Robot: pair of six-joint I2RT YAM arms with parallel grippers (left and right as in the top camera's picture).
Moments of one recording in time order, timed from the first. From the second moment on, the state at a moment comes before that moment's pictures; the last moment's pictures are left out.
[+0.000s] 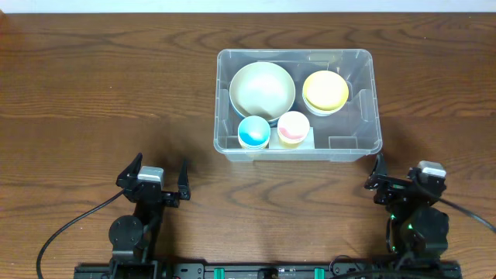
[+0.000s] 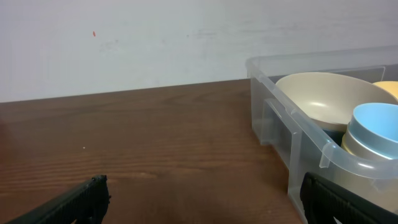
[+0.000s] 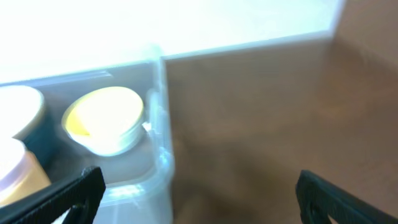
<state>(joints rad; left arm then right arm) -0.04 0.01 0.02 -0.10 0.10 0.04 0.05 0.13 0.23 -0.28 0.18 0.12</state>
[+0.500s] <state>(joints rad) -0.04 0.01 0.02 -0.10 0.10 0.04 0.05 0.01 0.09 -0.02 0.07 -0.03</state>
